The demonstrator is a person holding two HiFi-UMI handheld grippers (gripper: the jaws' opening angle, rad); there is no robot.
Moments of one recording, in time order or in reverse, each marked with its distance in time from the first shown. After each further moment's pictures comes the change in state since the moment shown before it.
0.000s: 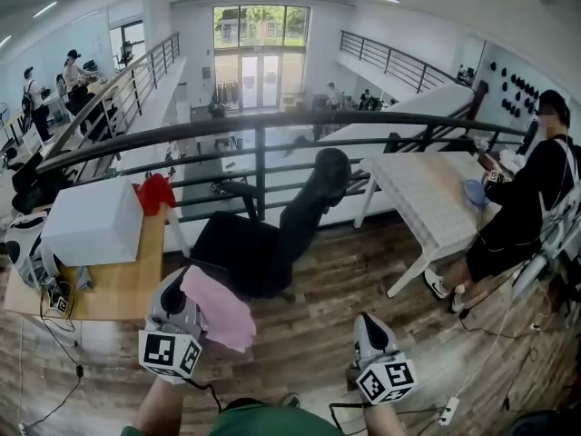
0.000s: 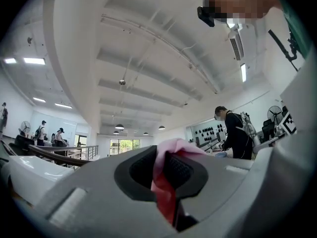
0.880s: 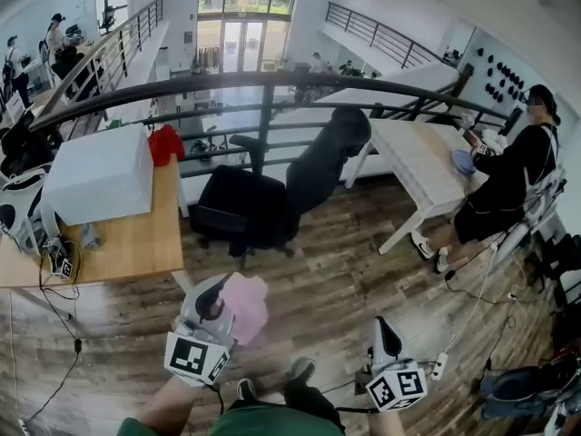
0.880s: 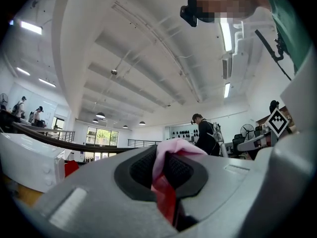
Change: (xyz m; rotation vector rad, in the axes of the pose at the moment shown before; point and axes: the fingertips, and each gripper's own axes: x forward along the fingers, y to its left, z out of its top) left arm -0.176 0.029 -0.029 -0.126 0.040 -0.269; right arm -0.135 0.183 -0.047 -0.054 0.074 -0.181
